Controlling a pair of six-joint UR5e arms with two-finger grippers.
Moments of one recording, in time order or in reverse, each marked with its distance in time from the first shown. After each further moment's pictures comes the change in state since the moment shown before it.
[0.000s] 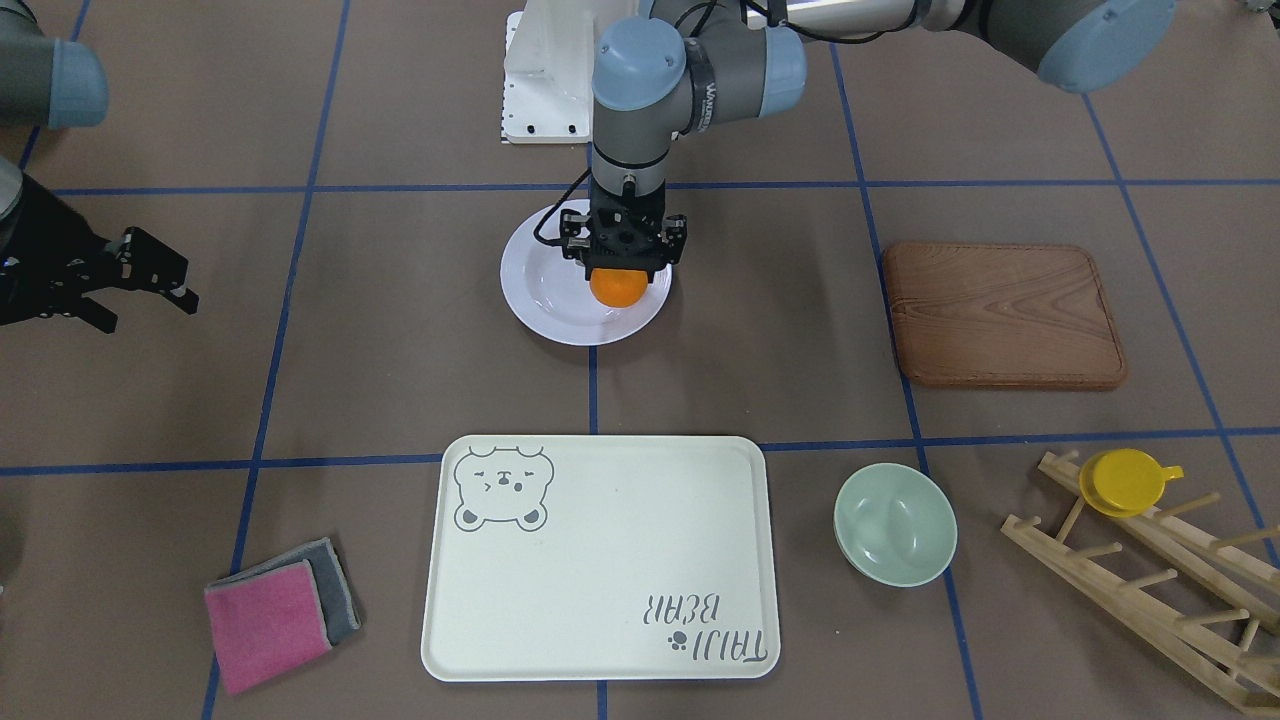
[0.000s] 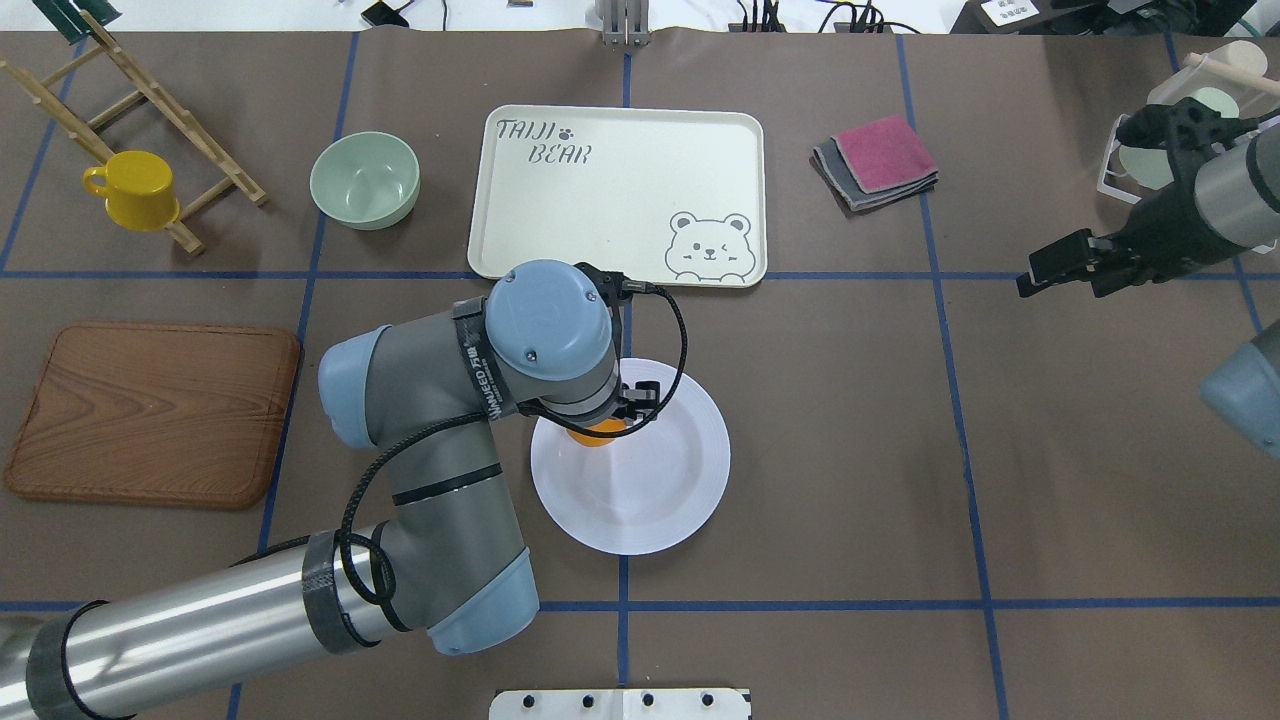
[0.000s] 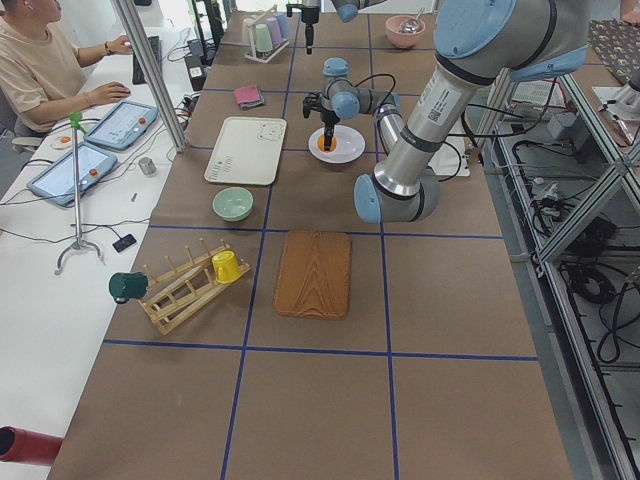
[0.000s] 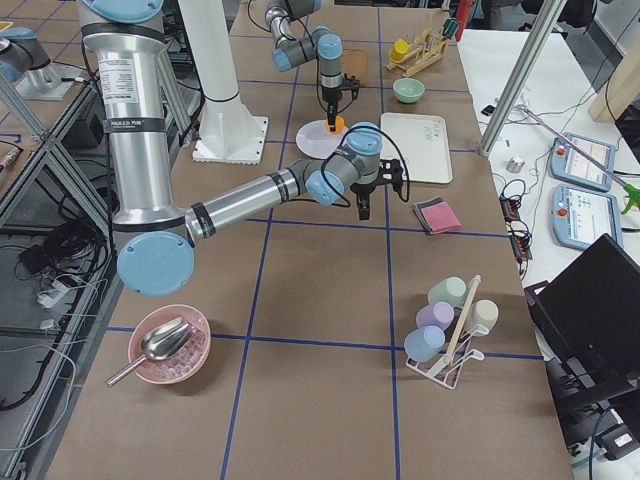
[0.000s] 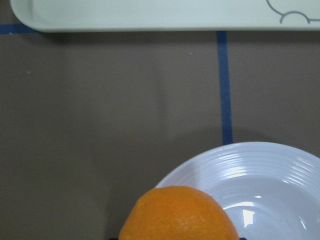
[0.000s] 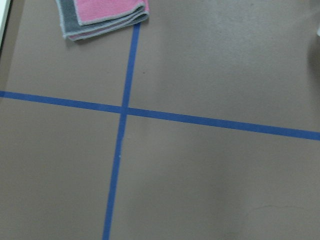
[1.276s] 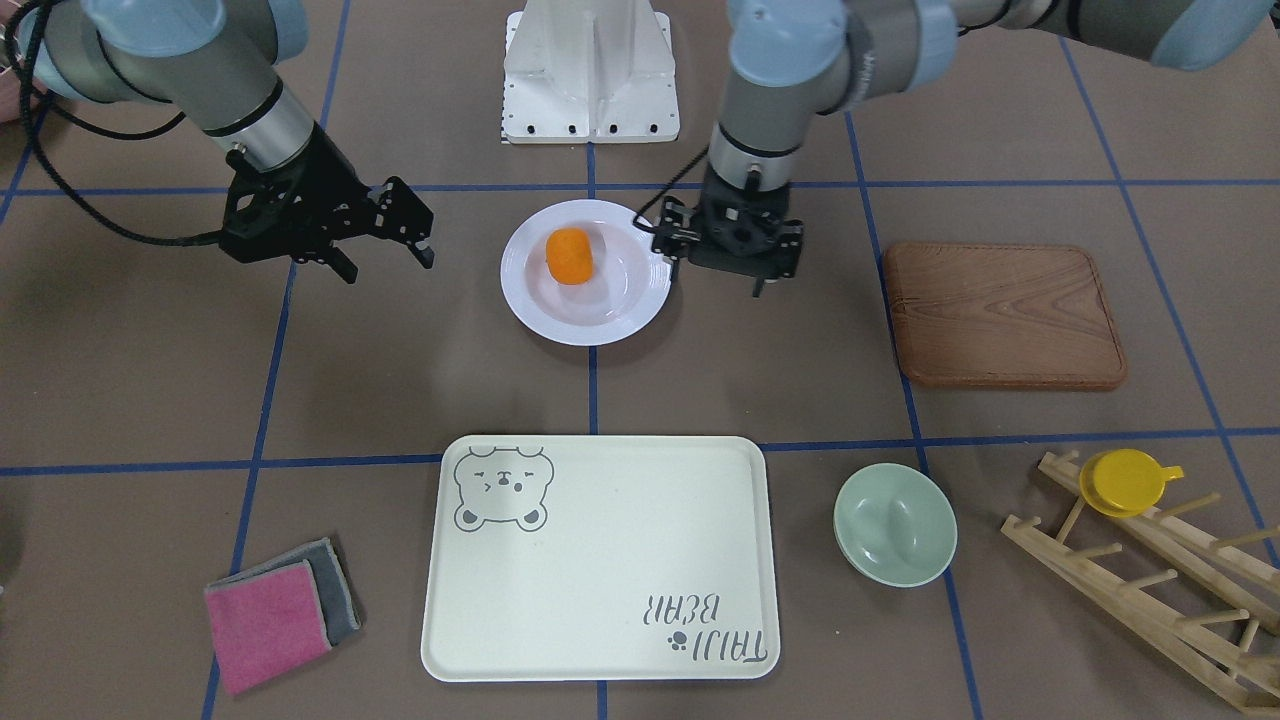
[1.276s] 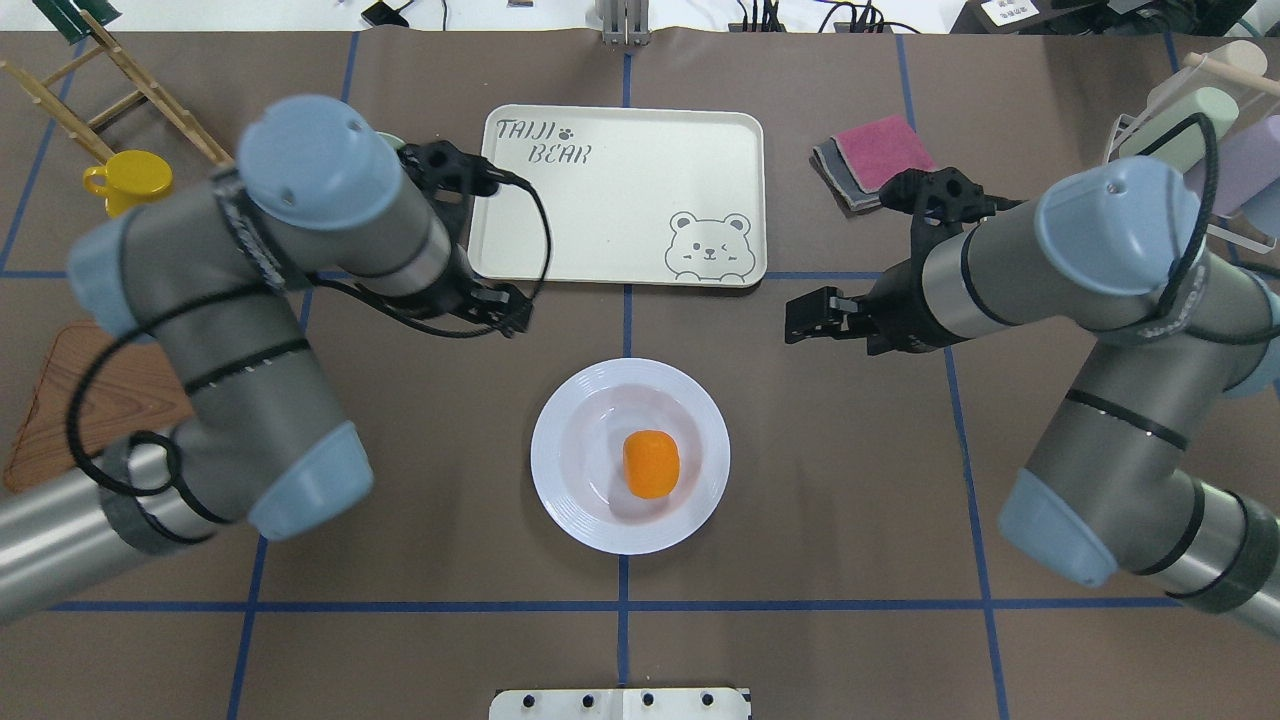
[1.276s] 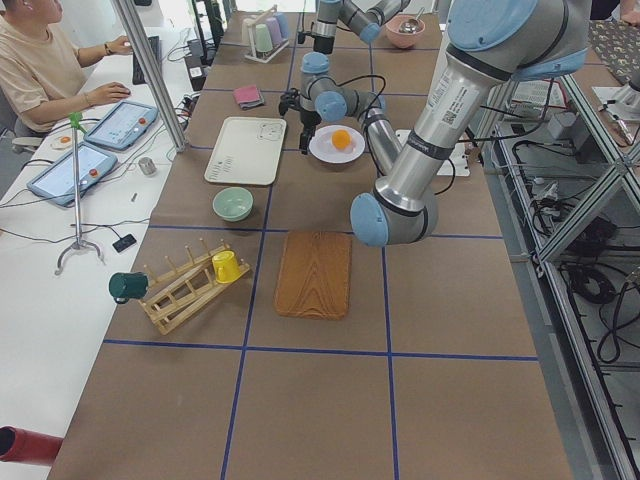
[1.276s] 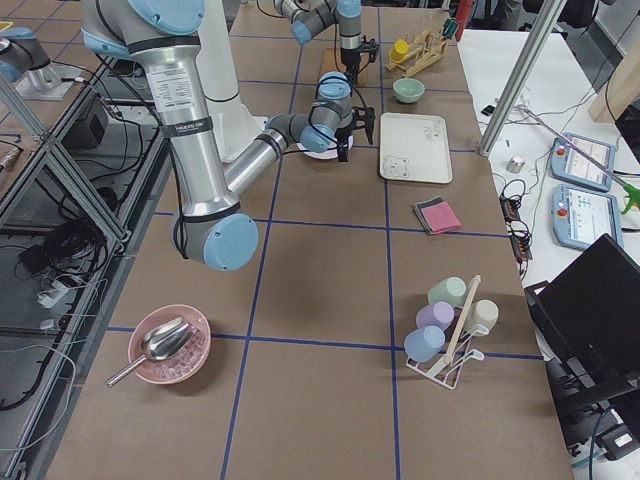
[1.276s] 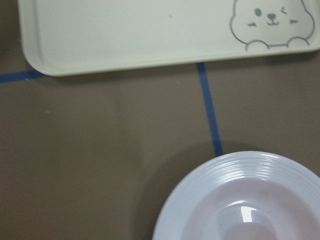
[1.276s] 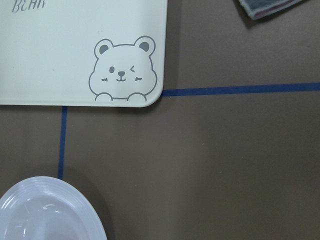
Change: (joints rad) left arm -0.289 0.218 -0.229 0.066 -0.167 0.412; right arm -0.363 0.197 0.093 0.011 -0.341 0.477
